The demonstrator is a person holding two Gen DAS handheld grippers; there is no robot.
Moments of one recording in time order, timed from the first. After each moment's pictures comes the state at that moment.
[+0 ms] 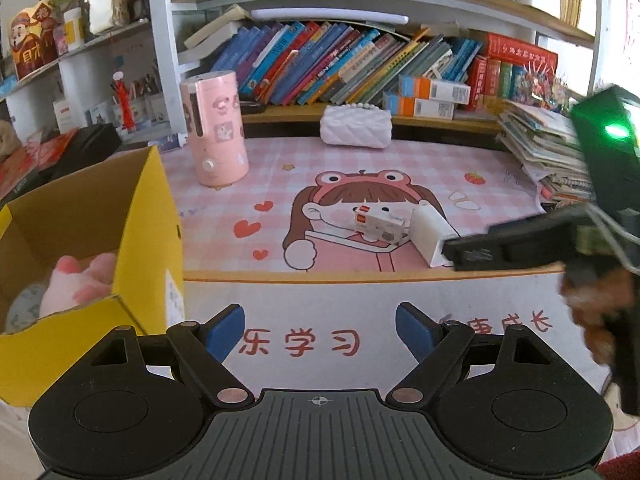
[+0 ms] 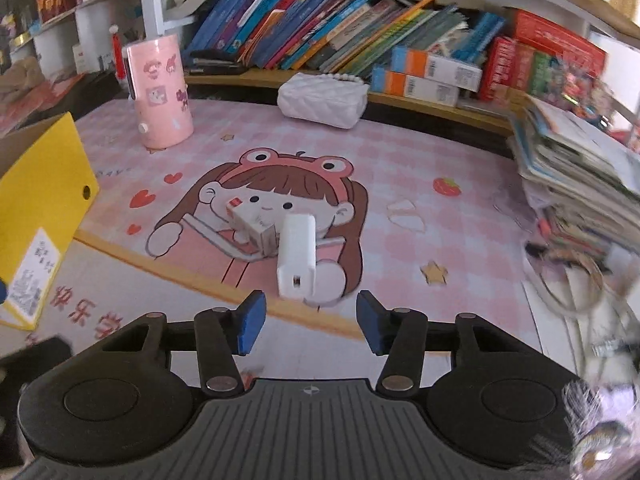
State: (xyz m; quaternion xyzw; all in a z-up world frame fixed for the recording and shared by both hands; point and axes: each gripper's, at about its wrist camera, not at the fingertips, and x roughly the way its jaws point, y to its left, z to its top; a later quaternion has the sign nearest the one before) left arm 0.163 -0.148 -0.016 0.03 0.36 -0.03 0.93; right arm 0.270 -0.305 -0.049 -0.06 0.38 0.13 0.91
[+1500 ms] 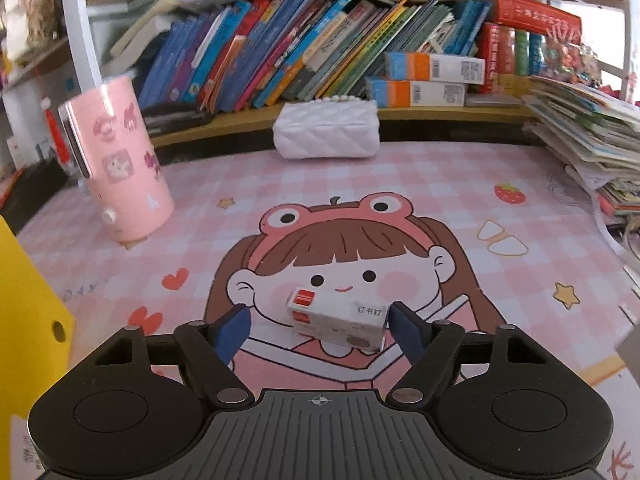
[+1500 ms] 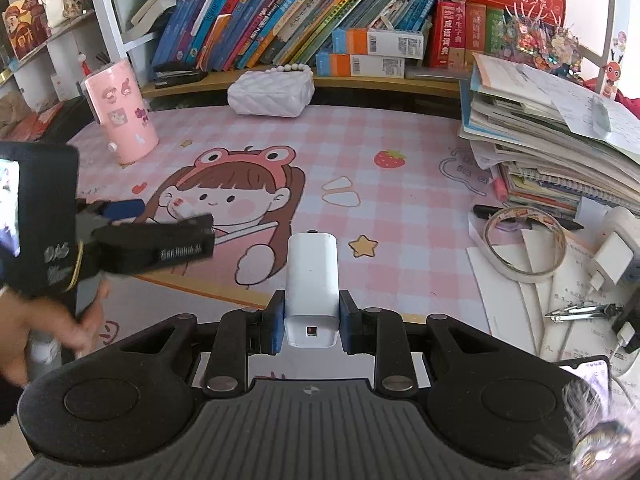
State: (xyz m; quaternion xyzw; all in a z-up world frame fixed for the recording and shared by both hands) left arm 0.317 -0.211 -0.079 0.07 0.35 -0.03 0.93; right arm 0.253 -0.386 -0.032 0.01 0.41 0.10 0.91
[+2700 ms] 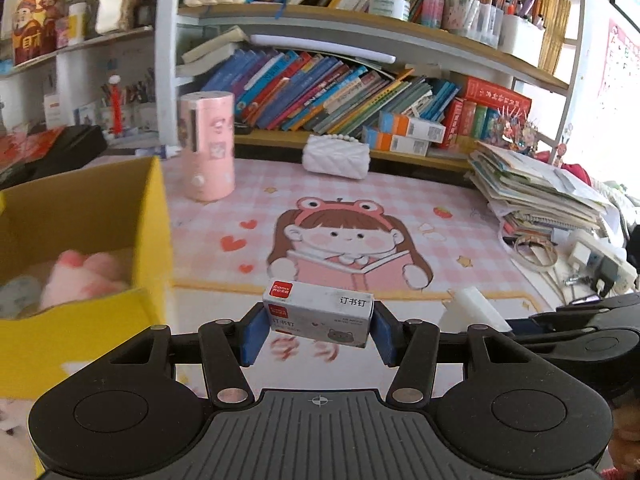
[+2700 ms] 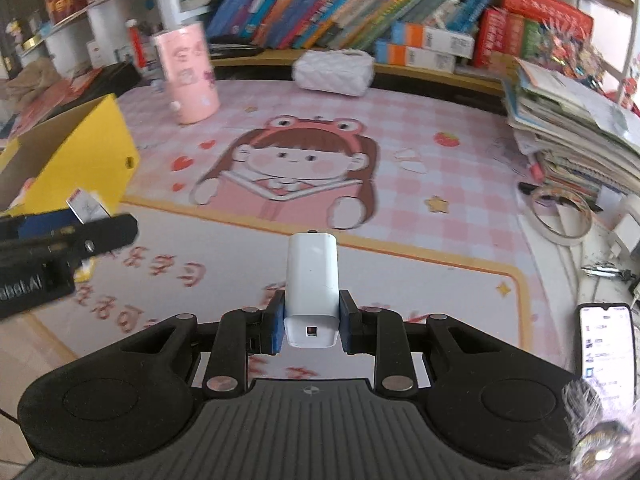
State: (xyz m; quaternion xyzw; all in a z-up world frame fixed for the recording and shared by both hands) left arm 0.131 -0.117 -0.001 -0.03 0.31 -0.08 0.95; right arm 0.178 -0.301 -0.026 -0.02 0.41 0.14 0.90
